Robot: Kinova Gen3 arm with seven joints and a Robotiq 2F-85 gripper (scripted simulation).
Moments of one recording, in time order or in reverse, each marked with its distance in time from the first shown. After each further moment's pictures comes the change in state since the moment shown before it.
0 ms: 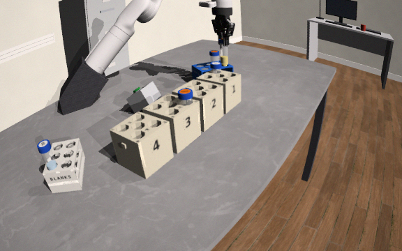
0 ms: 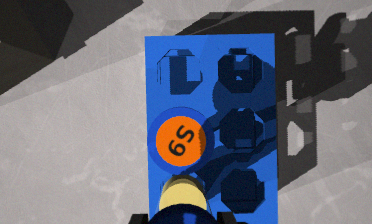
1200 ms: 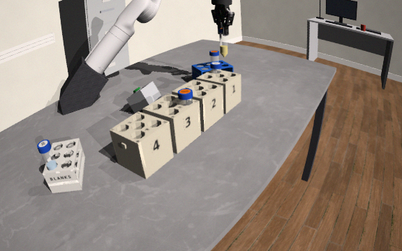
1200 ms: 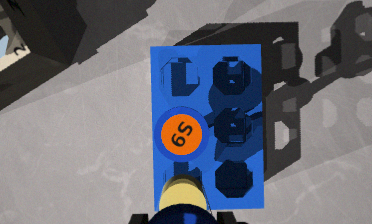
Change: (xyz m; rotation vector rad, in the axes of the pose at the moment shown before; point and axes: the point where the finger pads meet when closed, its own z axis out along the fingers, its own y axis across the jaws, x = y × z) arm 0.000 0.000 -0.043 0.000 0.000 0.000
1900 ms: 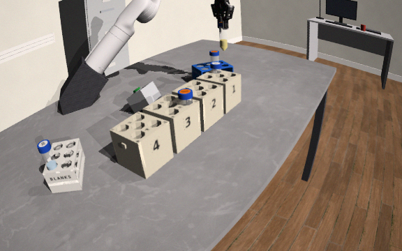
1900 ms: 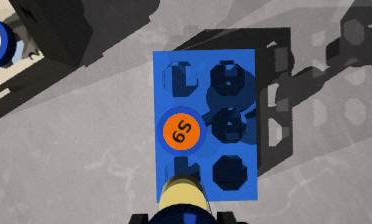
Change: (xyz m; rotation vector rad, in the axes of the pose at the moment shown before) arm 0.000 0.000 -0.025 0.000 0.000 0.000
